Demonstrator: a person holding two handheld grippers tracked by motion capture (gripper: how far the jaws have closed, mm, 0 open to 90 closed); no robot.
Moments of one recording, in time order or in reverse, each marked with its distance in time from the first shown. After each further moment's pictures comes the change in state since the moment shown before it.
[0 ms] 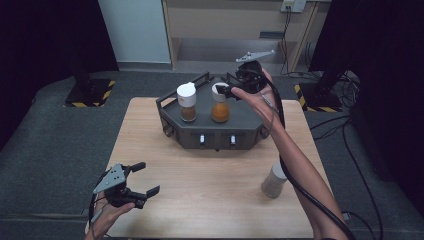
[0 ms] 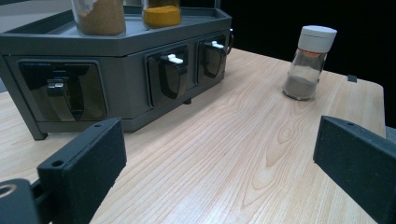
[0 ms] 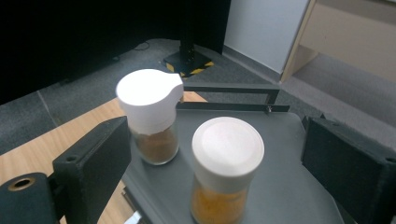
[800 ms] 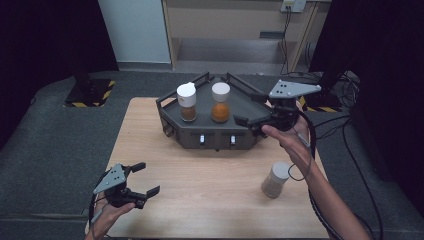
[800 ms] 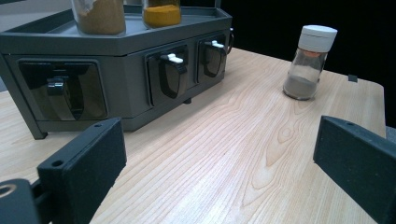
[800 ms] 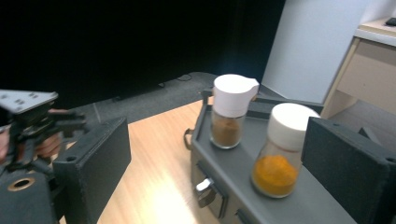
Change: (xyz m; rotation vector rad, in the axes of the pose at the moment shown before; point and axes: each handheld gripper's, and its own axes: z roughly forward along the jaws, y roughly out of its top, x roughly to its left) left arm -0.001 0.001 0.000 0.004 0.002 -0.002; right arm 0.031 -0.076 -0.105 -0.181 0.163 -0.086
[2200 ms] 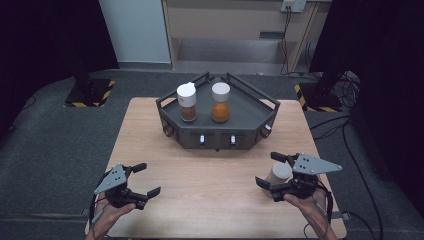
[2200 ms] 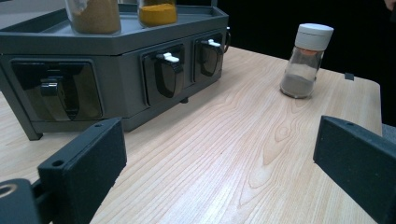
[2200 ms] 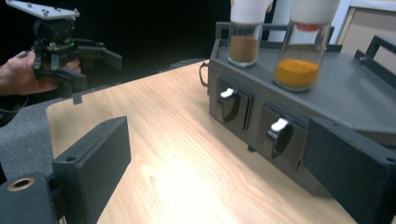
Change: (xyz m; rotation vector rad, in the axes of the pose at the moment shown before) left arm 0.000 0.000 0.002 0.004 -0.013 0.003; right arm 0.053 -0.148 -0.057 -0.011 -0.035 0.054
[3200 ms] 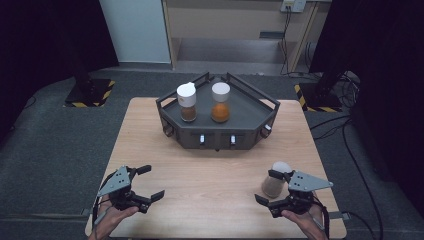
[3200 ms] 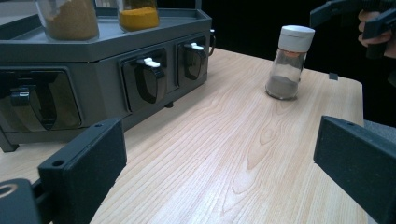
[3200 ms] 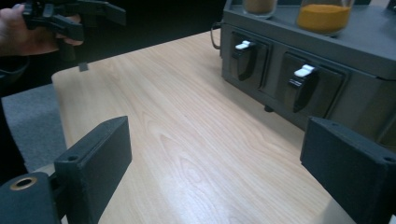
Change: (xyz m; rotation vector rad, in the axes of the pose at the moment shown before) left arm -0.002 0.001 0.005 -0.018 -0.053 0.008; right arm 0.004 -0.043 0.004 0.062 0.039 0.021
